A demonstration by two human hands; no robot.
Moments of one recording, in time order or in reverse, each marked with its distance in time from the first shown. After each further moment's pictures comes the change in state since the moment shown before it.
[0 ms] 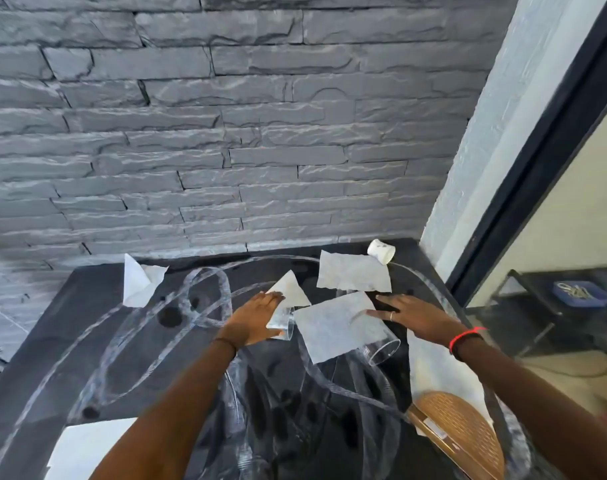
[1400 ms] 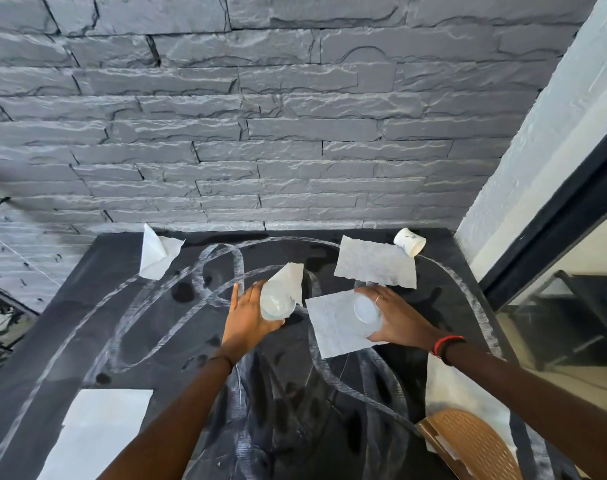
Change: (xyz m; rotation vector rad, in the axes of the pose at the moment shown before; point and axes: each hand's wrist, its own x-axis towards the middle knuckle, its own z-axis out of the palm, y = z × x) left_hand -0.021 0.003 0.034 -0.291 0.439 -0.430; right_hand 0.082 -0.022 0.027 0.703 0.371 0.039
